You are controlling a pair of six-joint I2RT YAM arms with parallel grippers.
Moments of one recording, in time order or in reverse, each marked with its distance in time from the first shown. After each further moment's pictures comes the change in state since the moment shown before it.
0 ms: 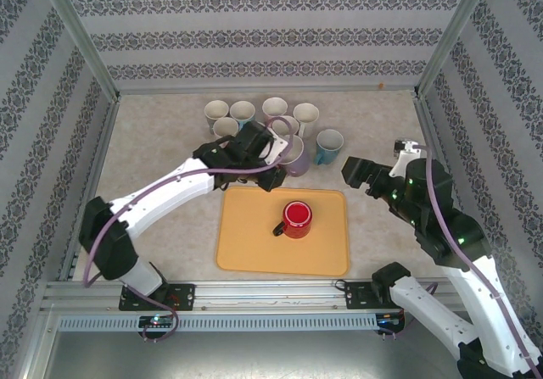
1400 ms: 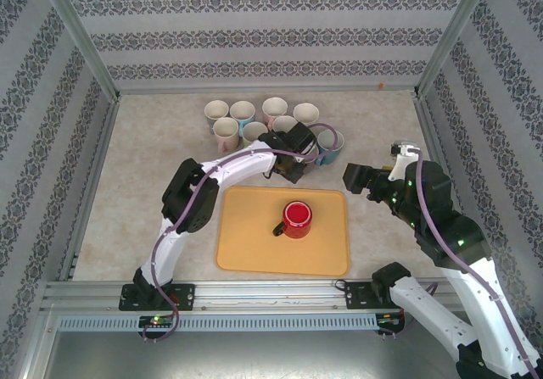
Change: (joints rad) left arm -0.004 0.624 0.448 -0.072 -0.232 0.084; right arm -0.013 -0.020 -0.022 -0.027 0.013 -0.116
